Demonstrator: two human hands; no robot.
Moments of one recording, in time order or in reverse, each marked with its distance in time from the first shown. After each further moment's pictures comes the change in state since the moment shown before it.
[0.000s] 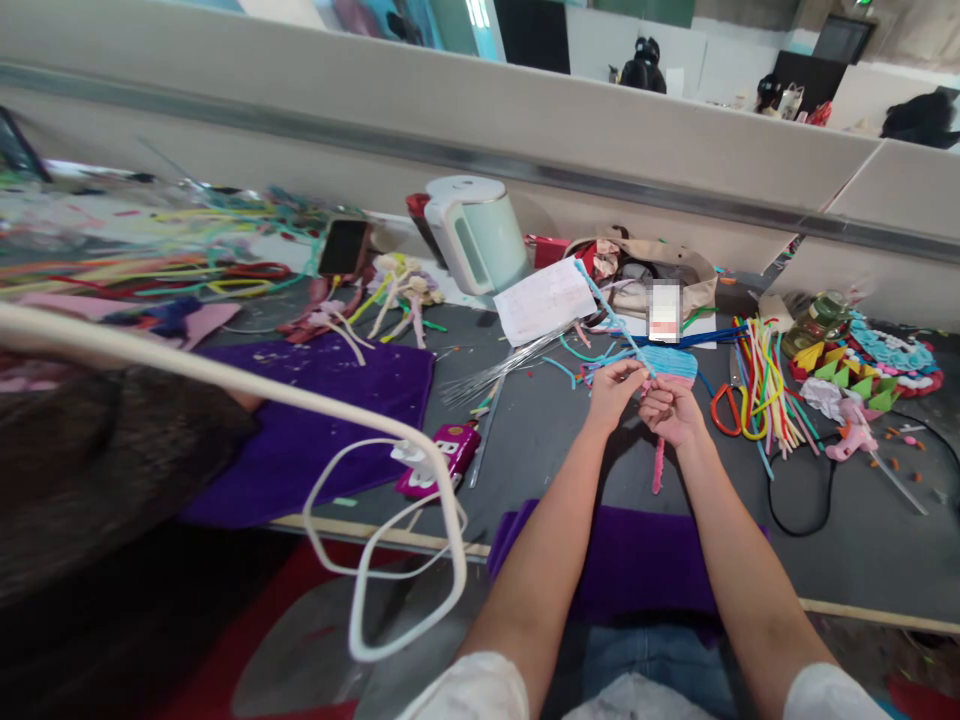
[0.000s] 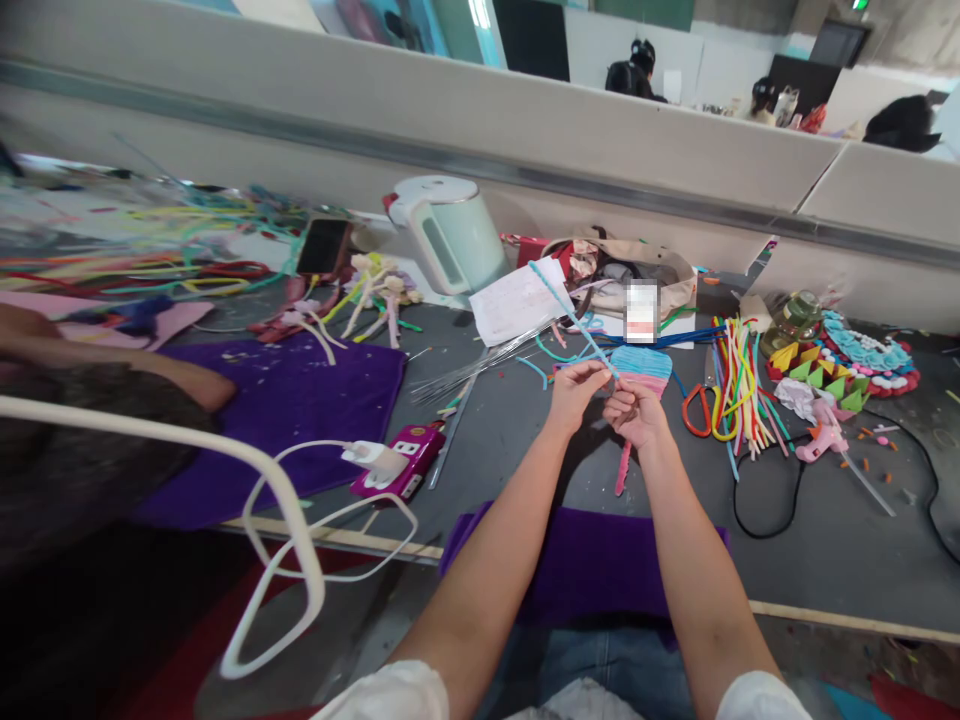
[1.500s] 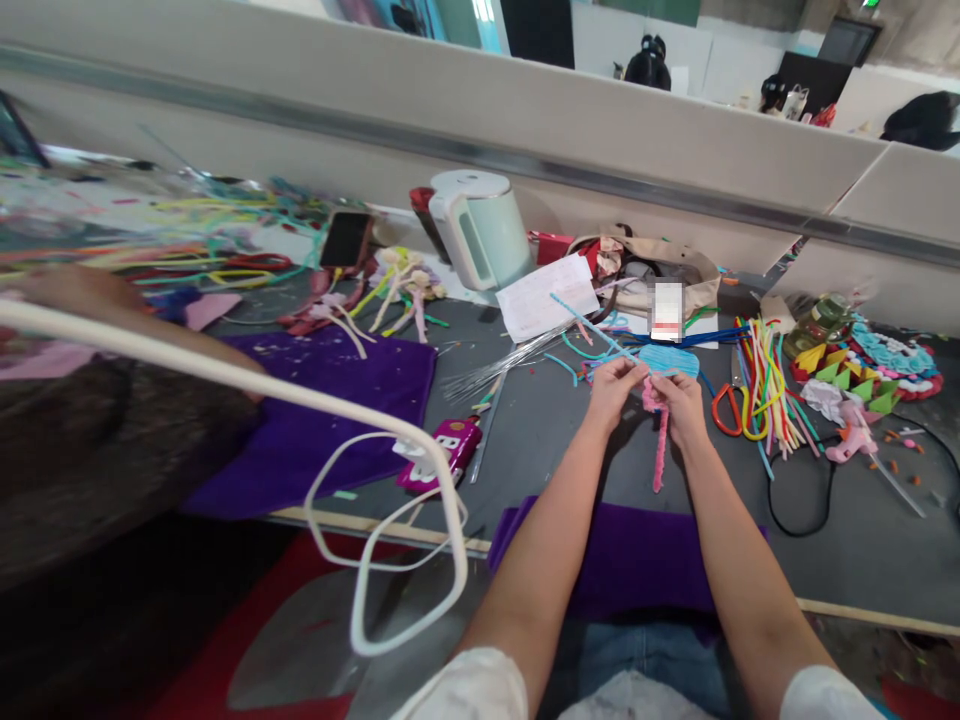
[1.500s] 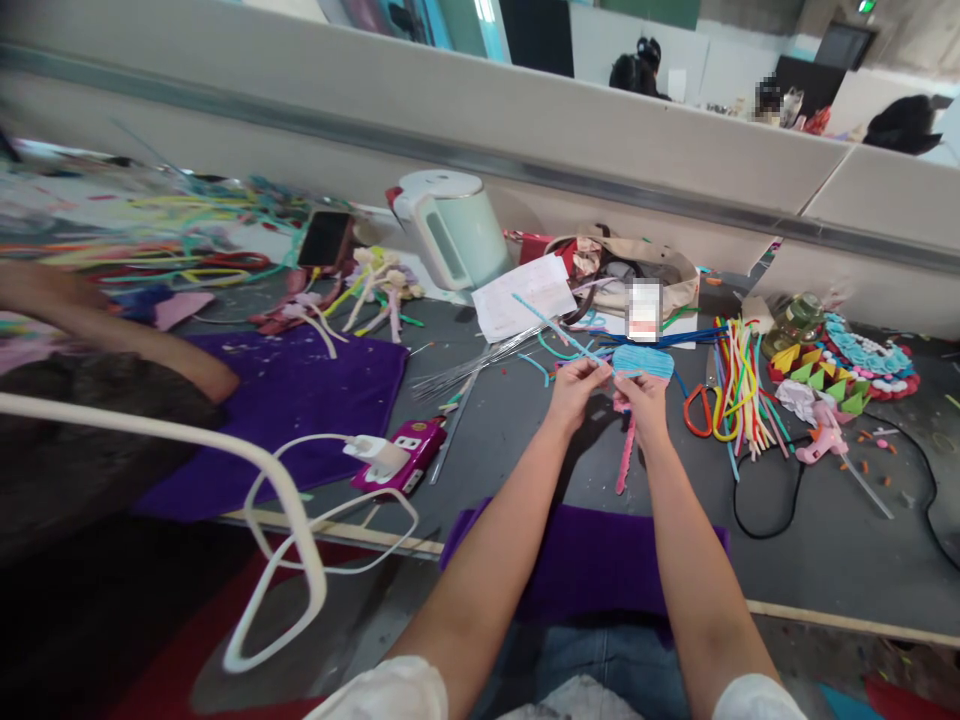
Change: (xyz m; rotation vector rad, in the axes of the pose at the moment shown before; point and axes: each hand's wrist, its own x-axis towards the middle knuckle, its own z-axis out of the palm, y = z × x) left_hand 0.004 -0.009 -0.003 -0.104 0.030 -0.062; right_hand 0.002 0.005 -0.002 -0.782 0.257 -0.654
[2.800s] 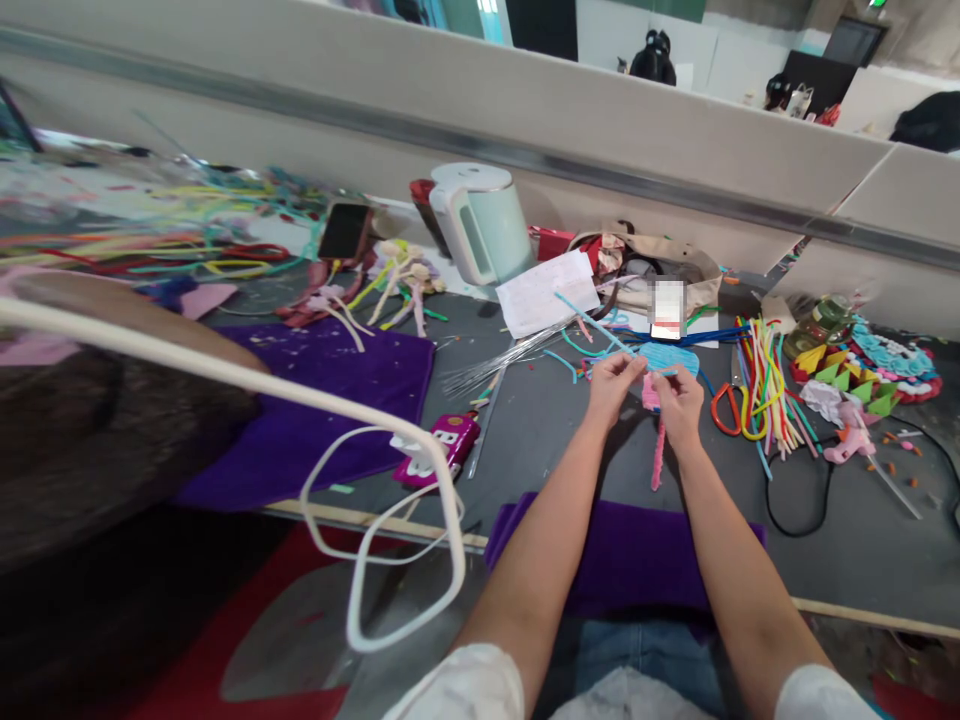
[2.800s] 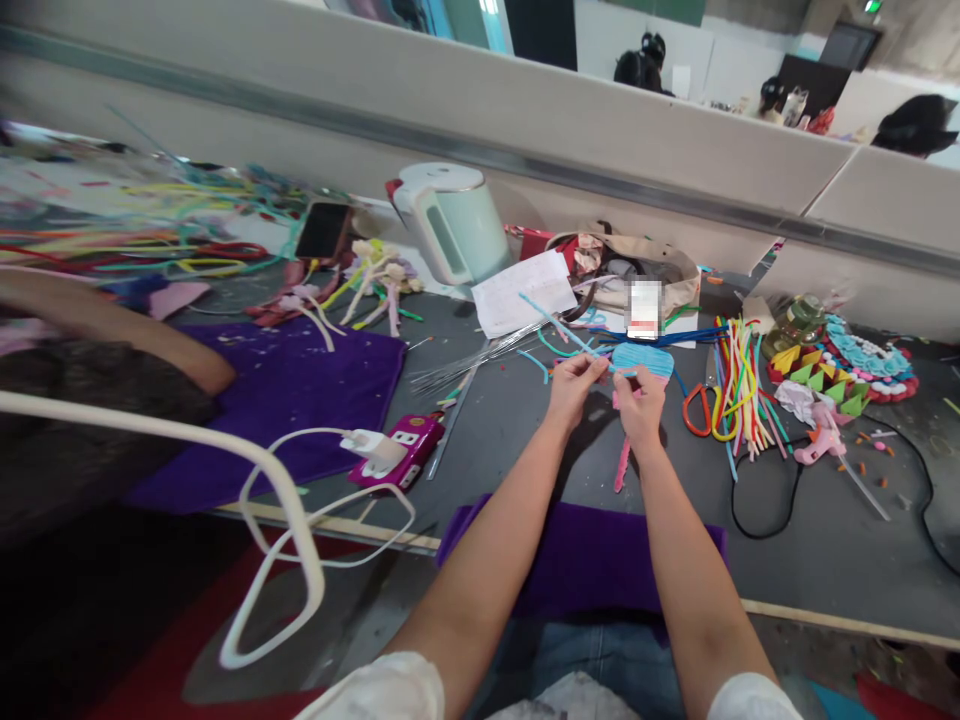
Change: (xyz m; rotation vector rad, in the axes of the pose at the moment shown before) left_hand -0.001 0.008 0.003 0.049 0.036 0.071; right_hand -0.006 0.004 0.005 -0.326 0.121 -0.415
